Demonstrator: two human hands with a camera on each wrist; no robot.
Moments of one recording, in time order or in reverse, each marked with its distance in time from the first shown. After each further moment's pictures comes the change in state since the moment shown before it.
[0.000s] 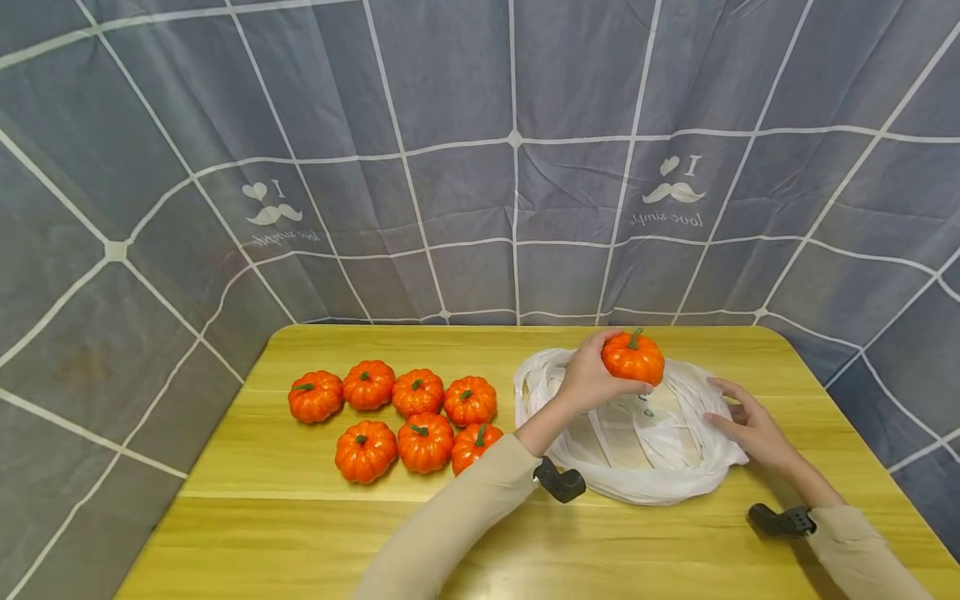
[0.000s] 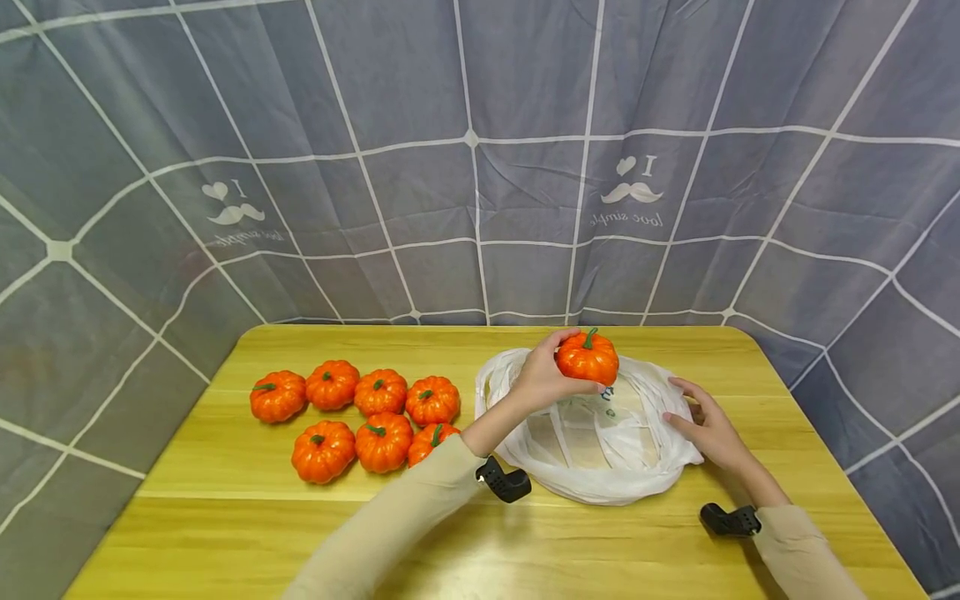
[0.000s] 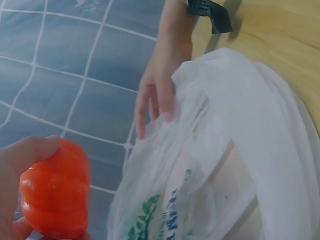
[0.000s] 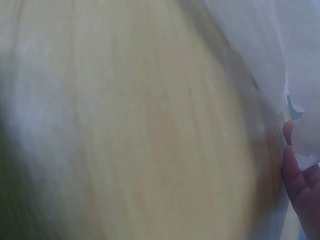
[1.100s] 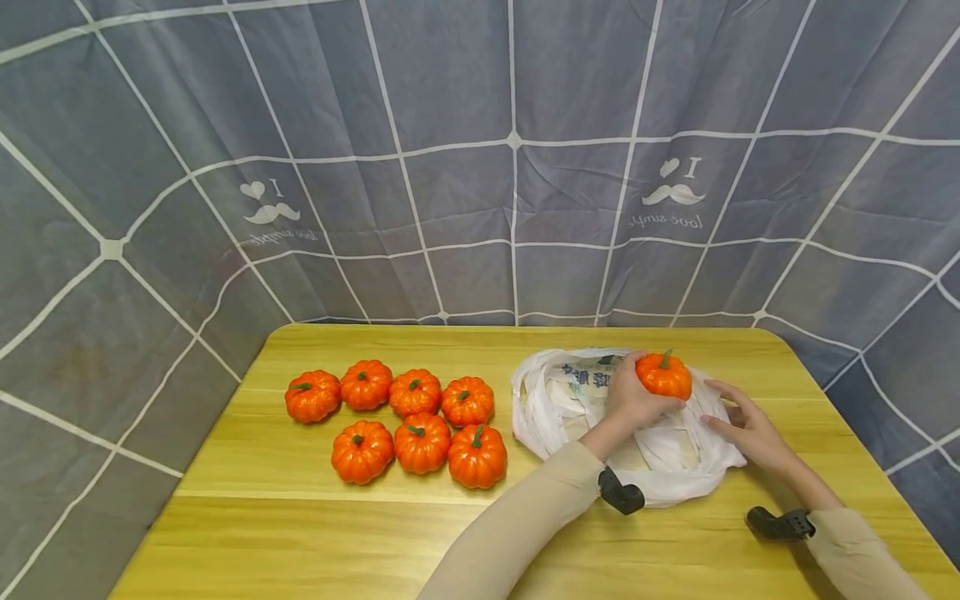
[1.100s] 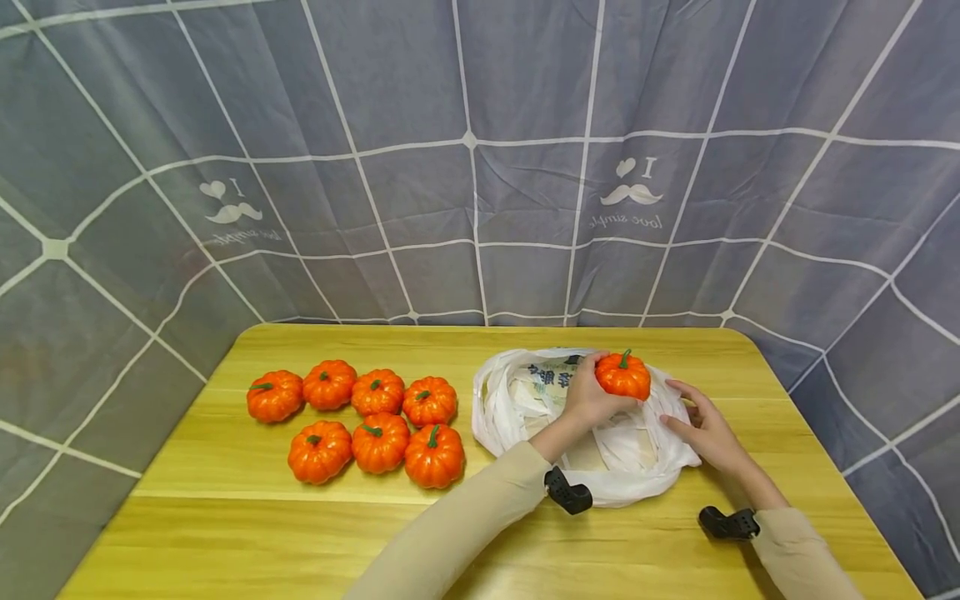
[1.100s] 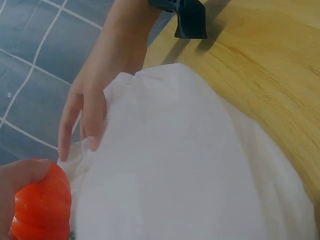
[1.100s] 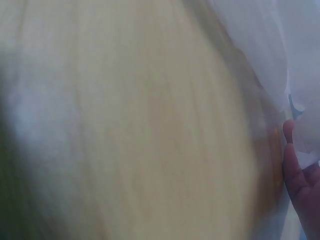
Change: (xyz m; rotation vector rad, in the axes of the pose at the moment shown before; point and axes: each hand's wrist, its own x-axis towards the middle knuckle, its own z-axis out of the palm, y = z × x) left_hand 0.017 -0.013 0.087 0.032 0.147 -0.203; right_hand 0.001 0.001 -0.002 0.015 -0.010 -0.028
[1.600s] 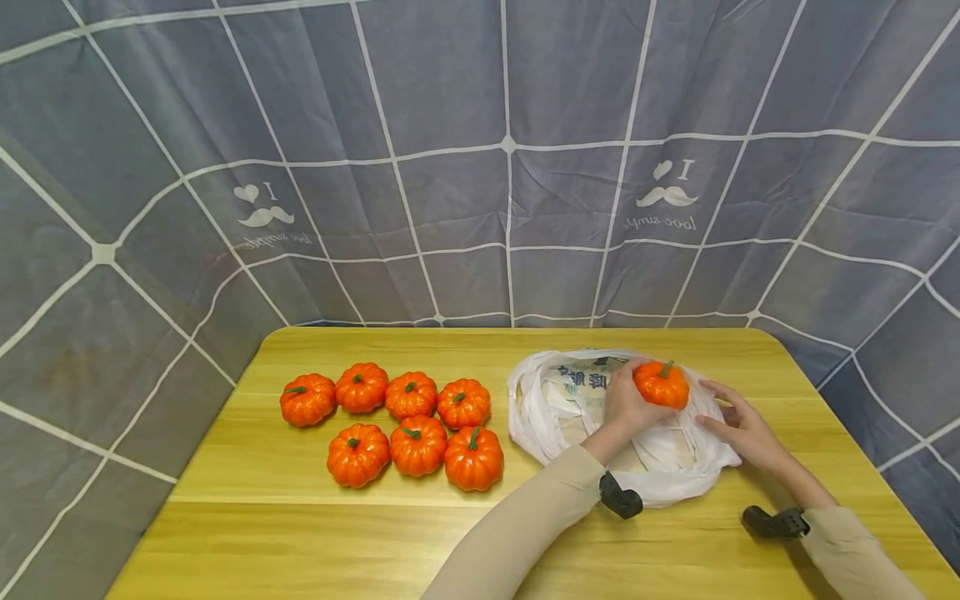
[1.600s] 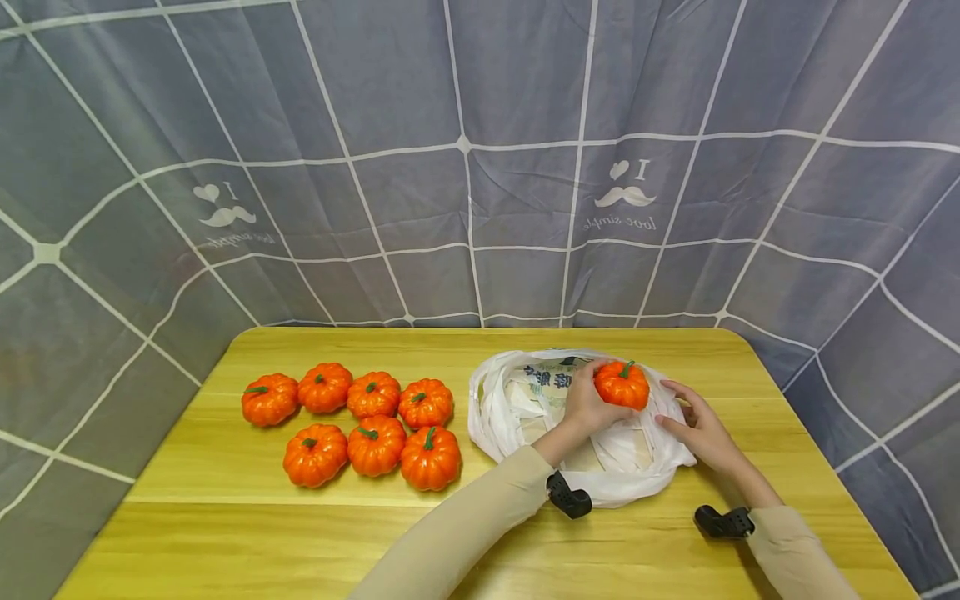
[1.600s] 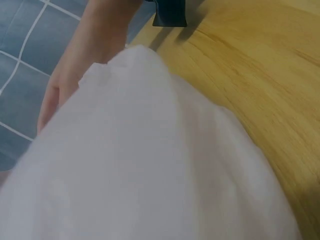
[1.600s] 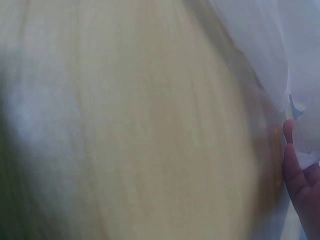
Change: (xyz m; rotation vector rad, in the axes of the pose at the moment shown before) left_hand 0.004 -0.017 0.015 0.054 0.027 0.057; right_hand -0.001 -0.001 0.001 0.024 -0.002 -0.008
